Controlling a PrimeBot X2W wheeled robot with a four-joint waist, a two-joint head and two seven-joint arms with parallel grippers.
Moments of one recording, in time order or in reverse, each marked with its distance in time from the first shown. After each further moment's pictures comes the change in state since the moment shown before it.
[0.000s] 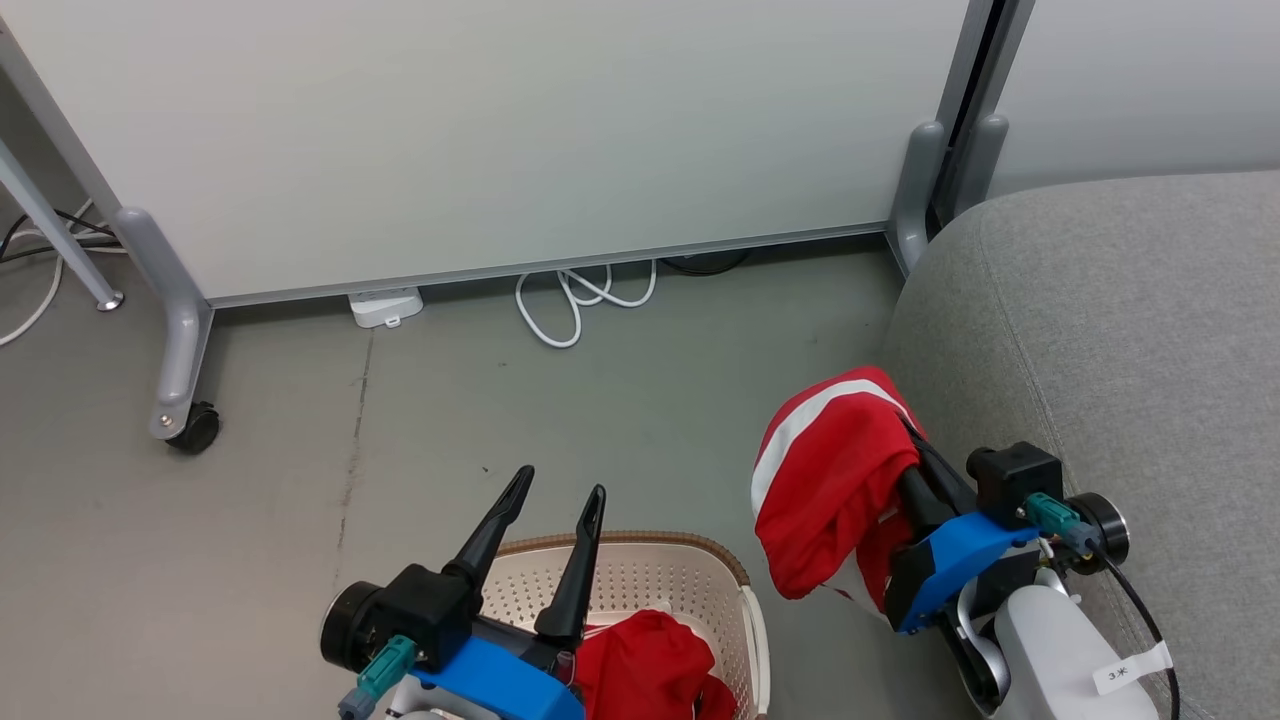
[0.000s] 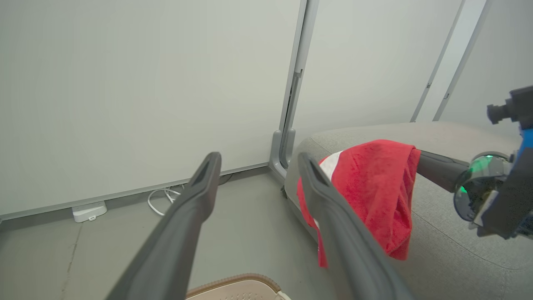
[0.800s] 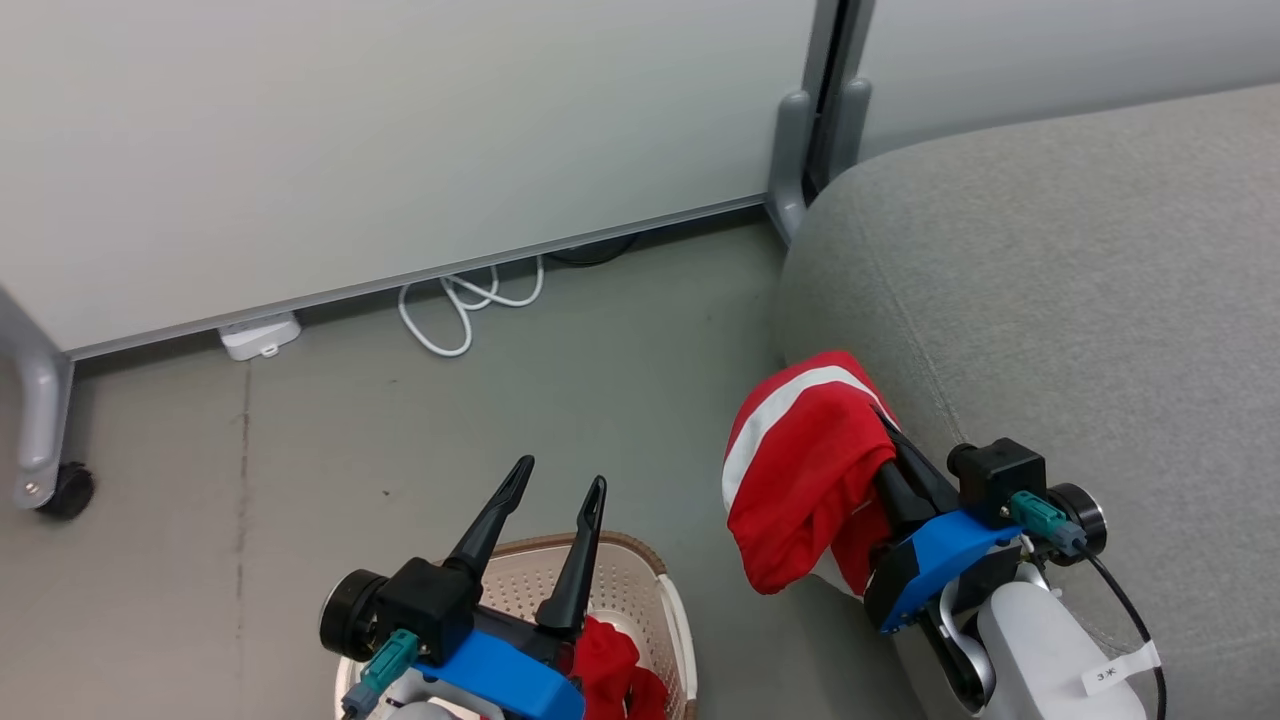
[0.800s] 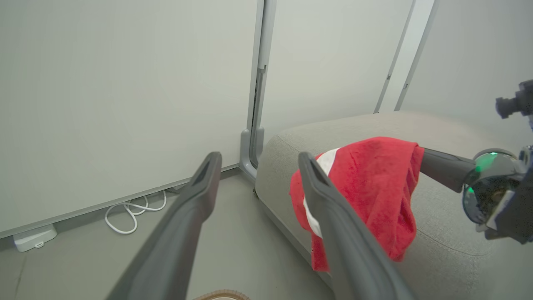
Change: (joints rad) left arm 0.011 -0.058 0.092 0.018 0.104 -0.068 0.000; right arm 0.004 0.000 0.059 -0.045 0.044 0.000 0.000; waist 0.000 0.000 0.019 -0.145
